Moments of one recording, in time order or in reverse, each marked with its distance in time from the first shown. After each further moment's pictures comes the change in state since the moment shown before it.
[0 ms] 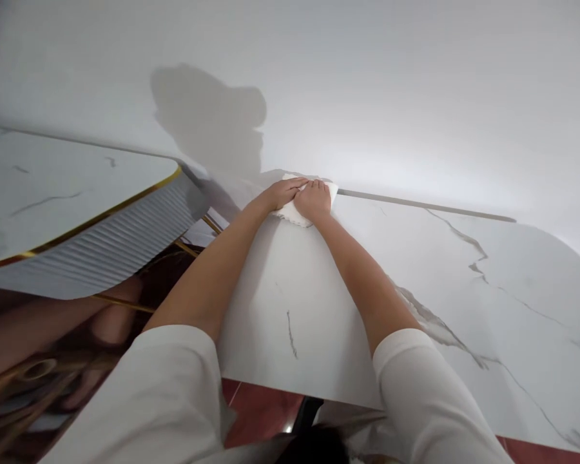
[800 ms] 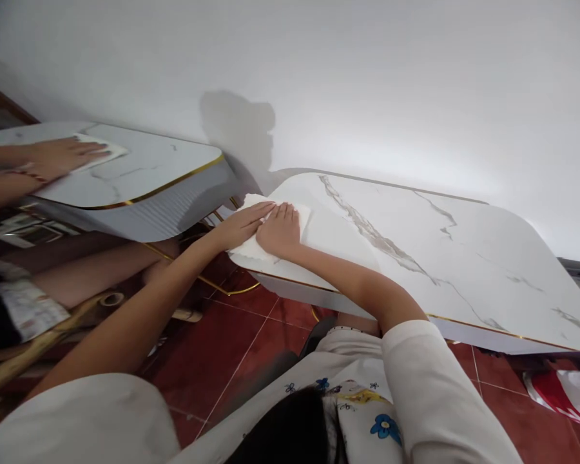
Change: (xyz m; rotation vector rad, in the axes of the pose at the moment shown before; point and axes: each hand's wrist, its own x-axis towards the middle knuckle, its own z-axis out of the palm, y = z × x) left_hand -0.234 0.050 -0.025 0.184 0.008 0.092; right_hand -0.196 -0.115 -0.046 0.064 -0.066 -0.117
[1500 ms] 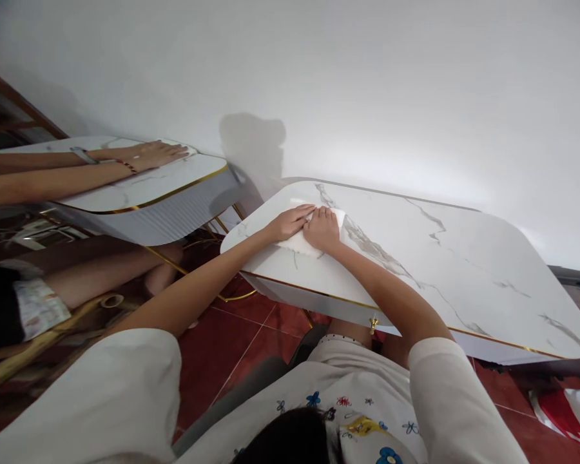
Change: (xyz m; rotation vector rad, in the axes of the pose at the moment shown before) left_hand 0.088 0.072 0.038 -0.127 0.048 0.062; right_hand -0.006 0.108 -0.033 -0.082 -0.035 0.035
